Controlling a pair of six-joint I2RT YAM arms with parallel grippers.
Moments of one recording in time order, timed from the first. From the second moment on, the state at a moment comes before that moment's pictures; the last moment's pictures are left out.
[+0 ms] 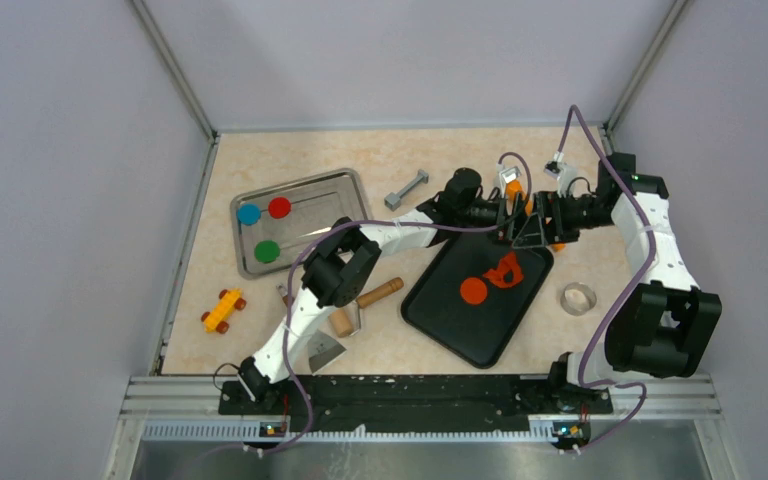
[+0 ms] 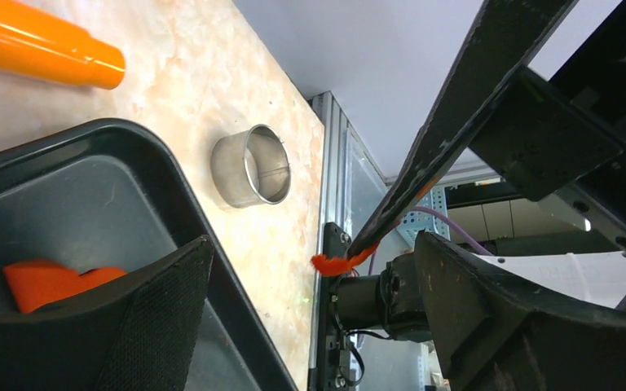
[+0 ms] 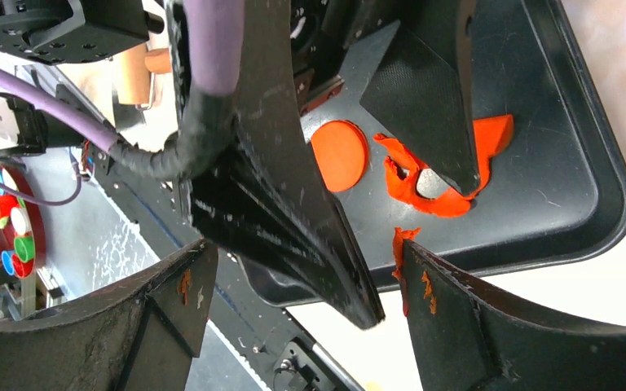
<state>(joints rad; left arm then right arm) -0.85 2.45 1.89 0.39 0.88 -0.97 -0.17 1.44 1.26 -1.15 -0.82 -0.40</state>
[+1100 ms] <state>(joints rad) -0.81 2.51 1.85 0.35 0.84 -1.10 -0.17 1.46 1.29 -1.19 -0.80 -0.45</state>
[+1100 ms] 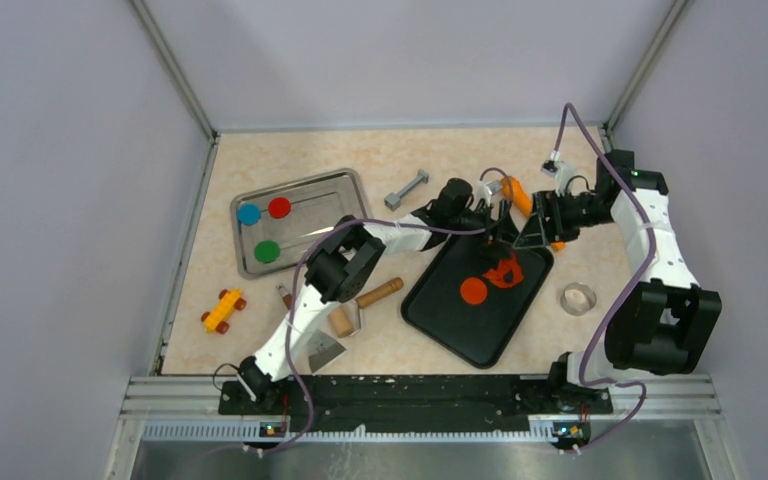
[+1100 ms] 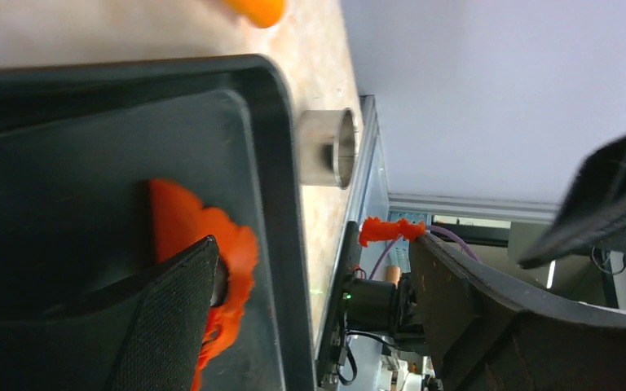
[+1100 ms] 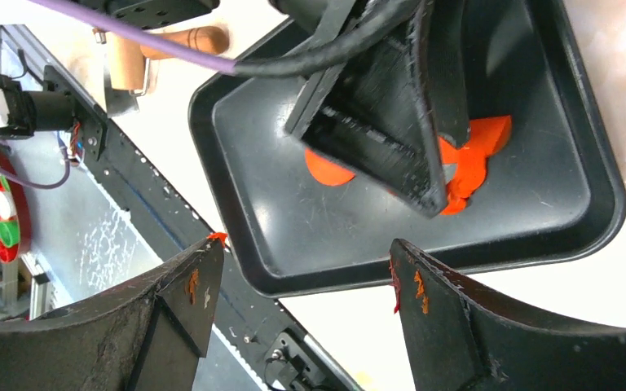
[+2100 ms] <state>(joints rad) -0.72 2.16 1.77 -0.15 0.79 -0.27 -0.32 1.33 1.18 -0.96 -0.86 -0.30</state>
